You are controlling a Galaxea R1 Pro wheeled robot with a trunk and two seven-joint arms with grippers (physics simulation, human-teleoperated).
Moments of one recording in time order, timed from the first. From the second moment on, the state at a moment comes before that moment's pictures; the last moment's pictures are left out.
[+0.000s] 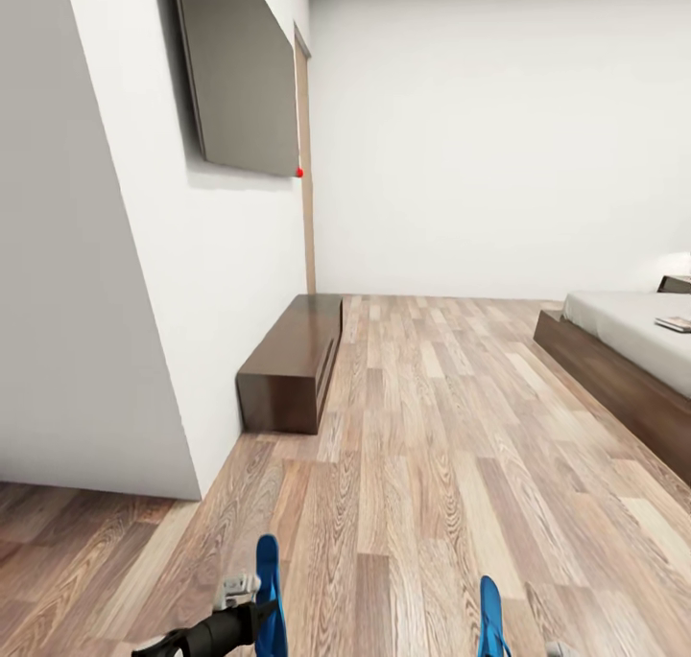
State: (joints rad) left arm -0.42 0.03 0.26 -0.29 -0.01 0.02 -0.67; right arm -0.38 -0.31 -0.07 -0.08 -0.36 0.10 0.97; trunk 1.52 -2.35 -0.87
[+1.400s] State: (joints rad) left arm -0.42 0.02 0.26 -0.27 -0.06 0.00 -0.66; right arm -0.38 -0.30 -0.07 -0.08 -0.36 0.09 0.98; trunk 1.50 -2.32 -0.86
